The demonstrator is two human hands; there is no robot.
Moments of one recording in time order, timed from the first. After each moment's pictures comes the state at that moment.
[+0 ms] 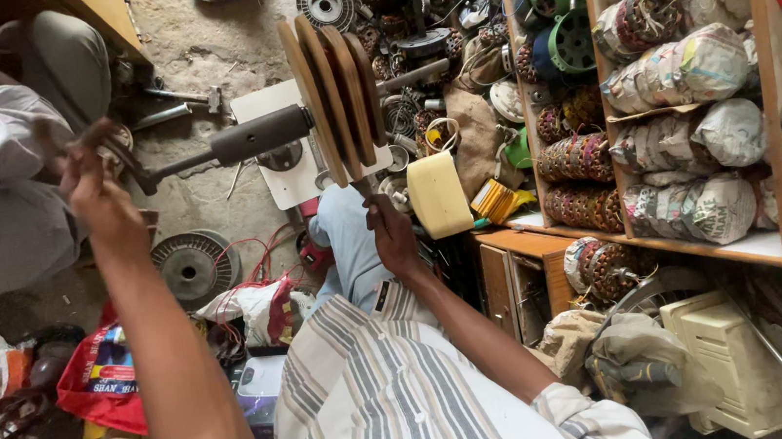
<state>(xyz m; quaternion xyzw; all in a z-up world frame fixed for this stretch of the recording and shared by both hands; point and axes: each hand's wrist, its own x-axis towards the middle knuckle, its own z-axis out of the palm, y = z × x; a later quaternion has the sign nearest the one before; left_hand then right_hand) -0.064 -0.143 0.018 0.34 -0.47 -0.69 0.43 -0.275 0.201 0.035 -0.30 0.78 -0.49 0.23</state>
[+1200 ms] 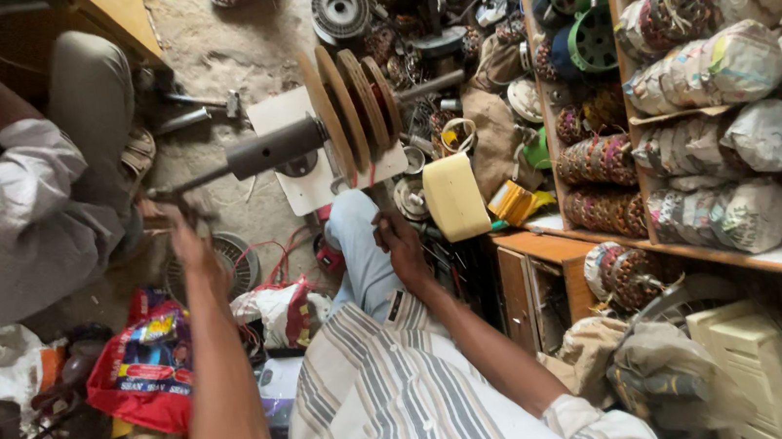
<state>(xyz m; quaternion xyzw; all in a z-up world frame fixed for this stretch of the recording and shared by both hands) -0.050 -0.087 -0.103 0.54 -0.35 -0.69 0.32 -0.268 0.209 -0.022 -0.16 0.67 -0.61 0.38</state>
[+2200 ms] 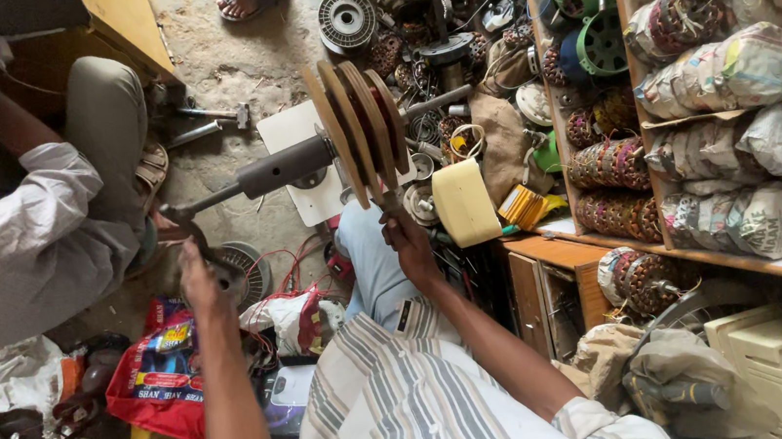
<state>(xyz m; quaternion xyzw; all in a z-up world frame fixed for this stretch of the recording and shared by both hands) -0.028 -0.051 -0.050 0.59 -0.39 -0.64 0.30 -0.281 0.193 -0.005 -0.20 0.70 -0.59 0.34</state>
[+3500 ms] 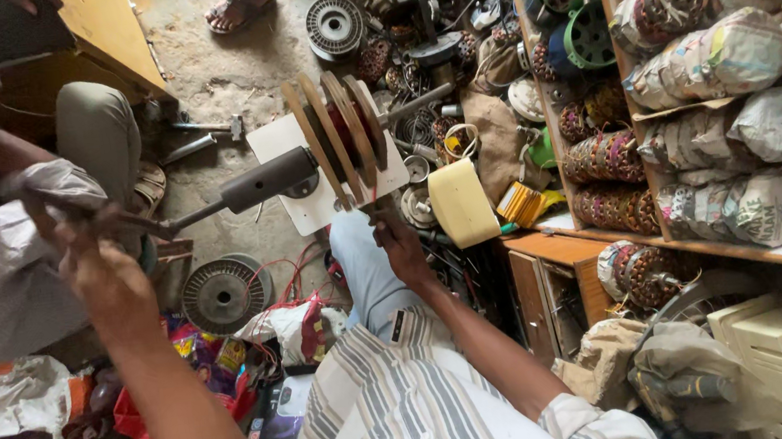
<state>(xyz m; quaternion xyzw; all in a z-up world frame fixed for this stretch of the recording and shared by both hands) -0.059 -0.110 0.115 0.32 -0.60 -0.58 0.46 -0.287 0.189 -0.022 -0.22 0.73 -0.57 0.30</state>
